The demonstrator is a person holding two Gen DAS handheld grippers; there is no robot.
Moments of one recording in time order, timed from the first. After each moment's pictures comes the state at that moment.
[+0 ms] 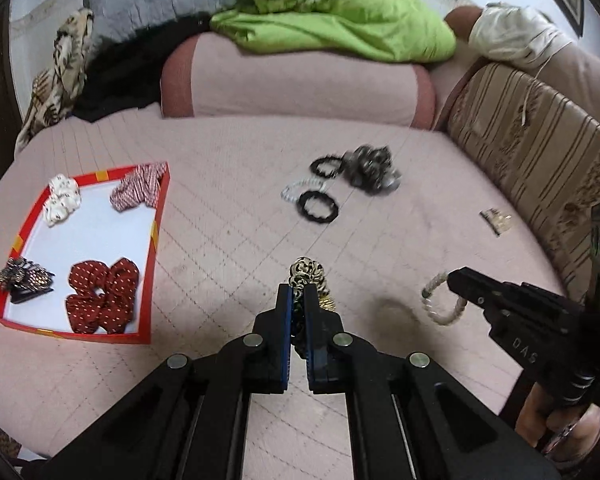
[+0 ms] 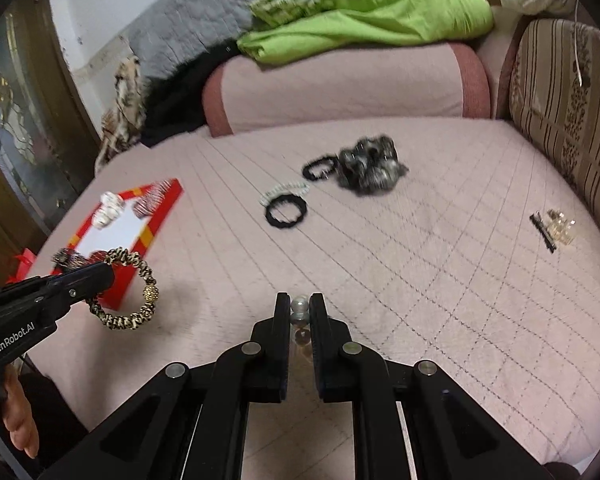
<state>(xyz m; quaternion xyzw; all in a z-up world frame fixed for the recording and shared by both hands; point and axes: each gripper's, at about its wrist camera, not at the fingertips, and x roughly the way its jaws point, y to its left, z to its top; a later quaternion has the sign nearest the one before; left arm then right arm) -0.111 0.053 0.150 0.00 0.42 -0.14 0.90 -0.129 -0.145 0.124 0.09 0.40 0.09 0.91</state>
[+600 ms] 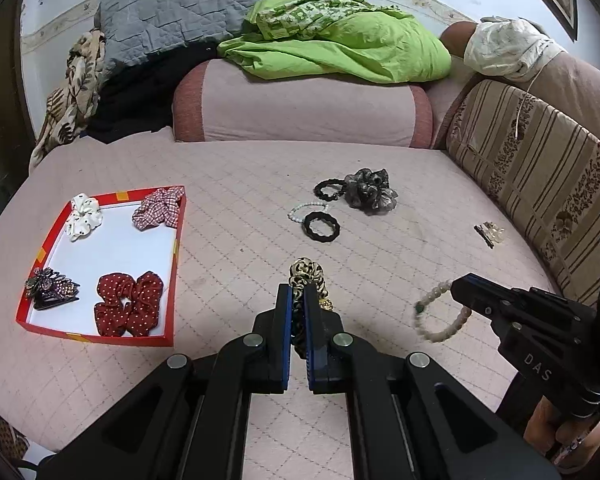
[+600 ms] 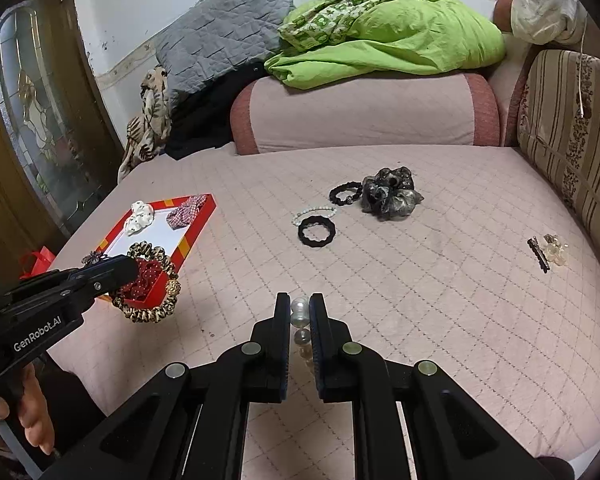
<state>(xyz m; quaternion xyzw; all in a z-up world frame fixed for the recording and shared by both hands) -0.133 0.062 0.174 0.00 0.39 -0.12 0.91 -0.152 -0.128 0.159 0.08 0.37 0.11 0.92</state>
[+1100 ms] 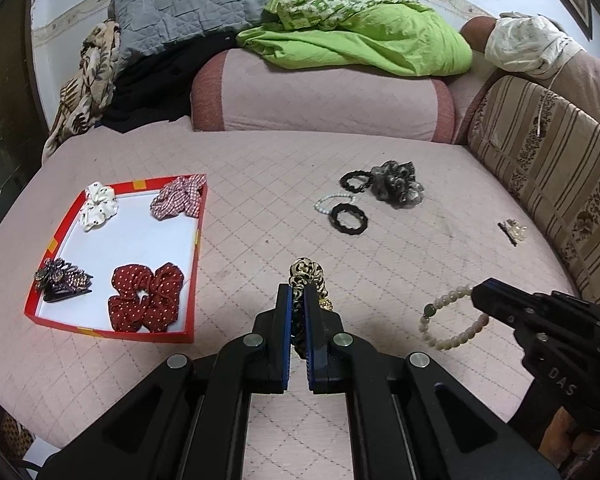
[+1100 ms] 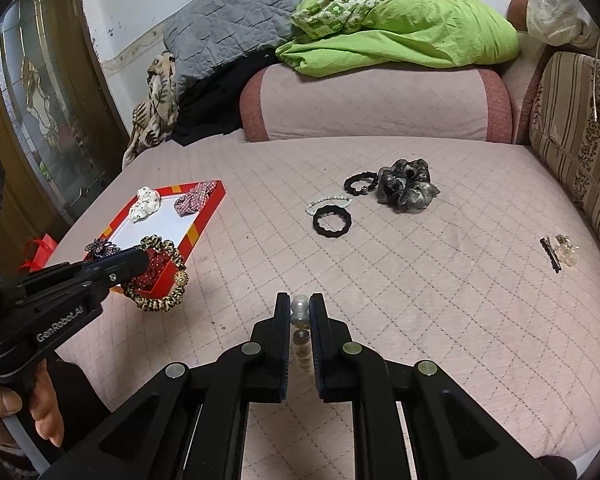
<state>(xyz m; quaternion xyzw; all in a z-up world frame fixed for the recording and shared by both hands) -0.121 0.078 0.158 0.01 0.40 -0.09 0.91 -0.146 -0.109 0.154 0.07 0.39 0.13 0.91</state>
